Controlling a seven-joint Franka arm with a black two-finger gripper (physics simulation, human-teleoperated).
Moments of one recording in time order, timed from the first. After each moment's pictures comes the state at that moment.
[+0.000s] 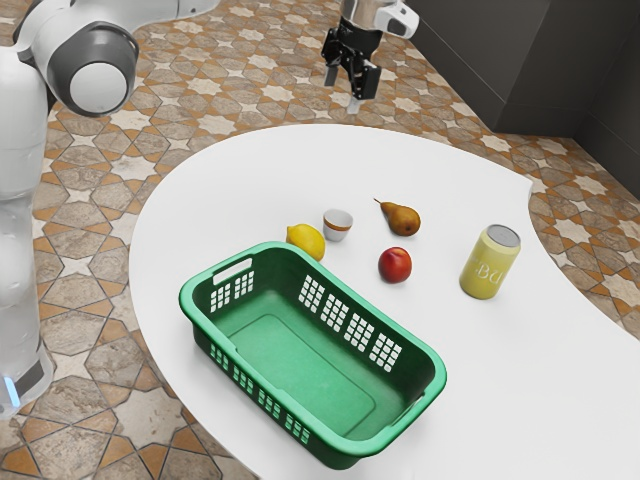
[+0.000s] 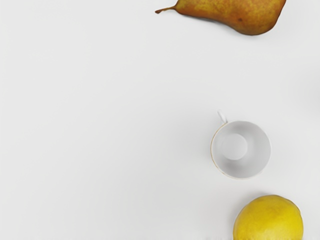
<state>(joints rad) 0.11 0.15 0.15 -1.24 0.06 1.41 0.02</state>
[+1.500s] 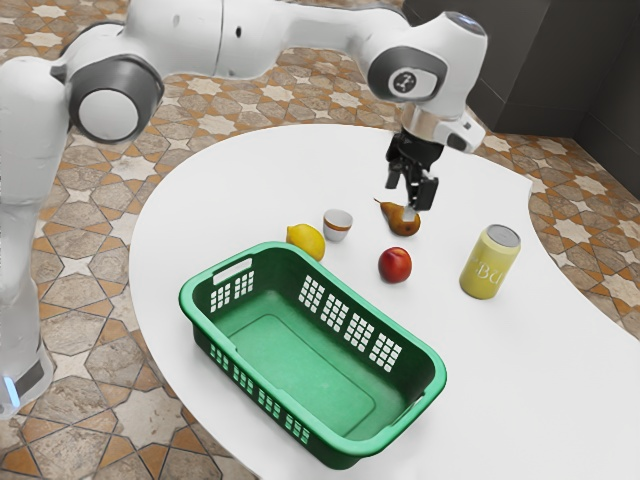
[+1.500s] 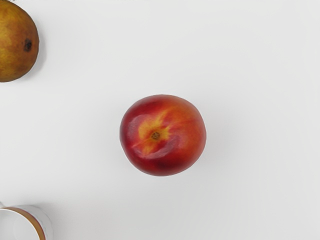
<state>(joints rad) 0.01 0.28 -0.07 -1.33 0.04 1.64 -0.06</state>
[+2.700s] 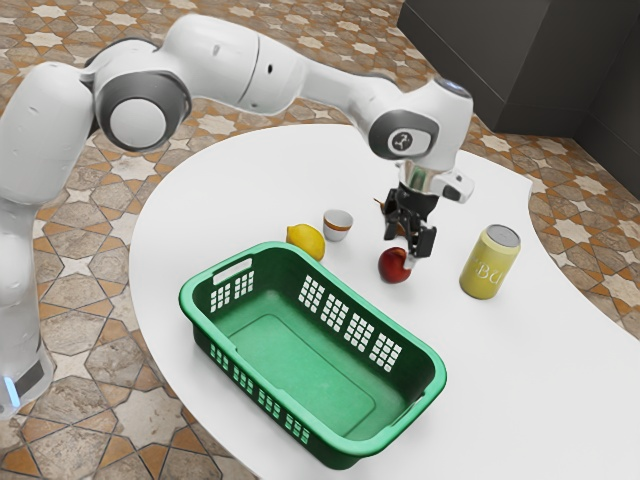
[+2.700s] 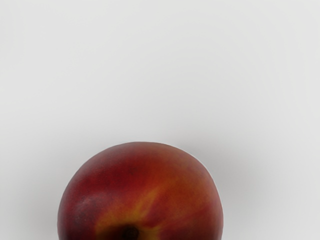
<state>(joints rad) 0.11 0.41 -0.15 -1.43 -0.02 1.84 -0.08</state>
